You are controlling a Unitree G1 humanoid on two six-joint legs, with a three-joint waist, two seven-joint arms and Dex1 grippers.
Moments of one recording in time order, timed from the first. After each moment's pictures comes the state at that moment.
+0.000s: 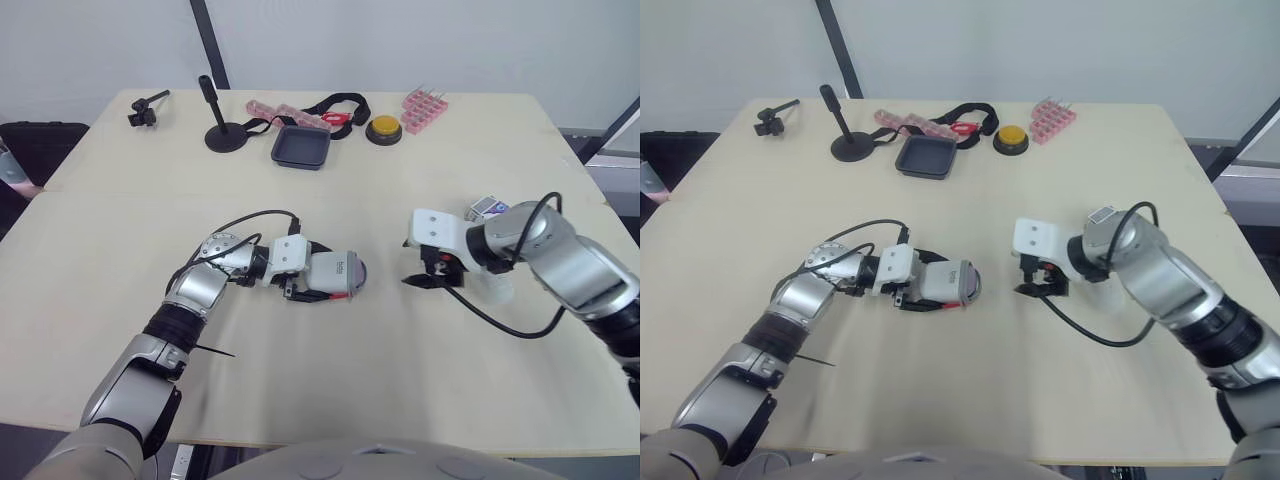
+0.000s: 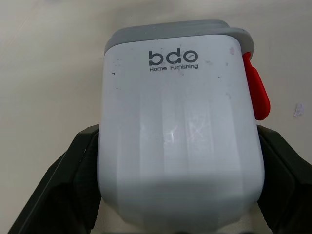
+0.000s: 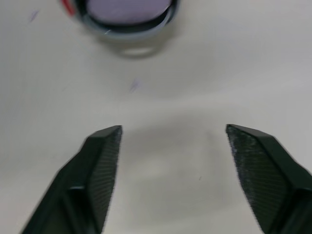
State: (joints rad) left arm -0.51 0.40 -0.33 0.37 -0.07 -0.23 -1.24; right arm -0.59 -0.83 0.47 -0.35 0.14 0.78 1.05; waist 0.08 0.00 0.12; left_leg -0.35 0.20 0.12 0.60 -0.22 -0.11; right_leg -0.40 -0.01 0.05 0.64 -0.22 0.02
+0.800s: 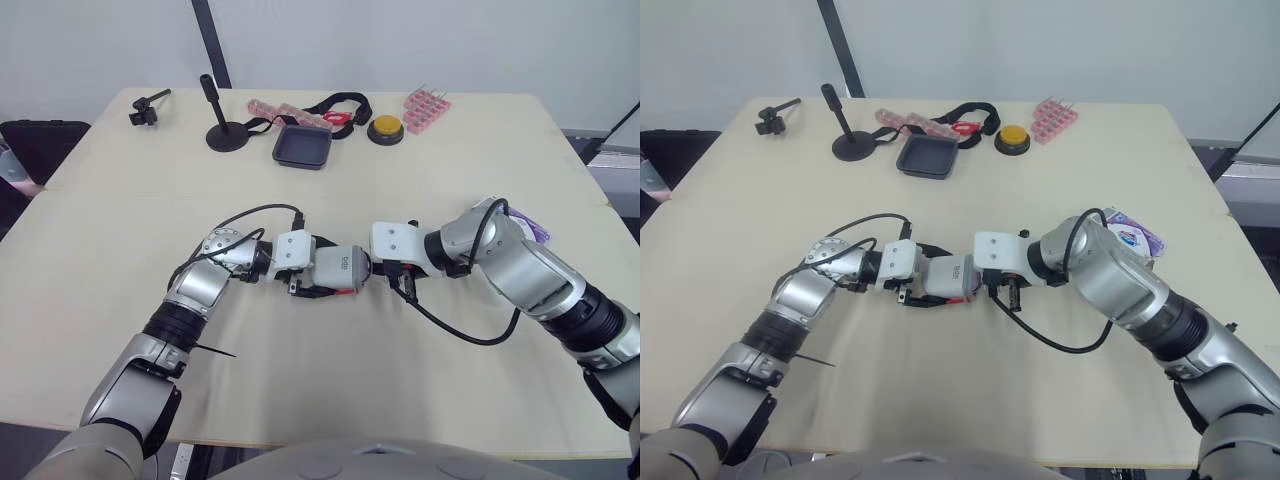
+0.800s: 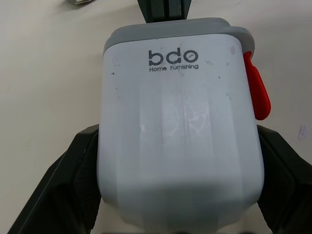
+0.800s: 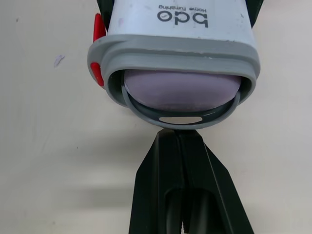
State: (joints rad) left arm -0.51 0.39 -0.33 0.29 -0.07 -0.18 -1.23; right arm -0.66 -0.71 0.58 -0.36 0.04 0.77 1.08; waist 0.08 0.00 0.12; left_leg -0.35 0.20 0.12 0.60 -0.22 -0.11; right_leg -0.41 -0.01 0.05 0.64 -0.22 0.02
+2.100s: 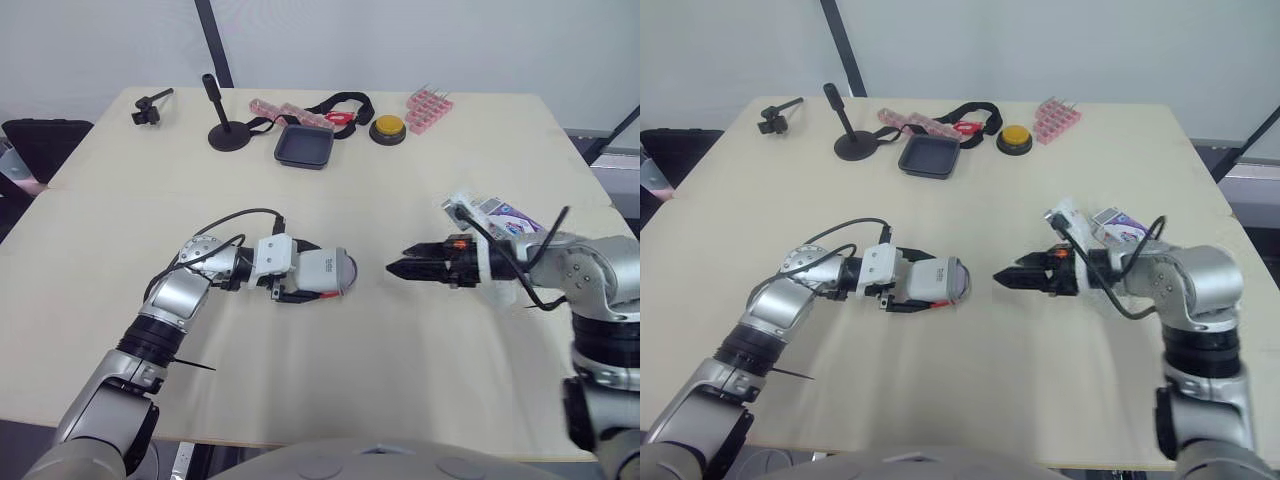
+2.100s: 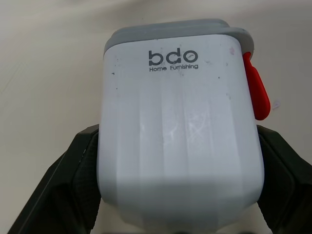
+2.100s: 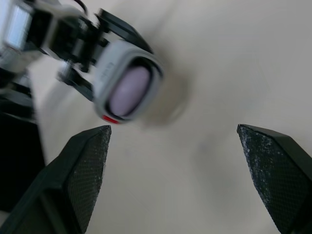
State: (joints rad) left arm -0.42 0.48 -0.29 0.19 -0.13 -0.14 -1.21; right arm -0.48 -0.39 -0.22 -0.29 0.68 1.59 0.83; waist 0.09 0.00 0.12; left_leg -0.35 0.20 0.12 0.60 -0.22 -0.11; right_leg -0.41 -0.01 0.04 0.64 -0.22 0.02
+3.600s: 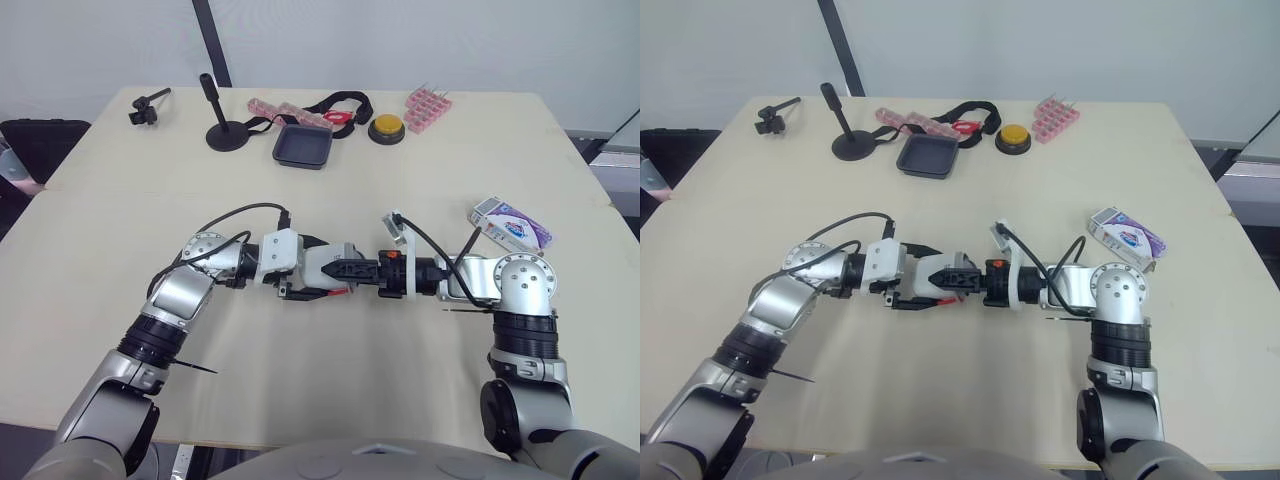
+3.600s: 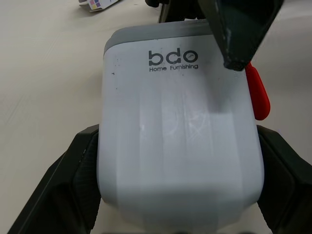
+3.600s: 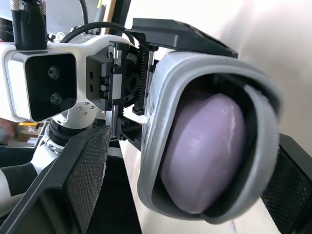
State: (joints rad) left arm -0.42 0.48 -0.29 0.09 -0.16 -0.06 -1.20; right arm -0.47 -0.12 -0.24 -0.06 1.24 1.61 0.16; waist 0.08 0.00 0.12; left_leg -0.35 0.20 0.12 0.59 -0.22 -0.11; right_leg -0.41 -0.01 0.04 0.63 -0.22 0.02
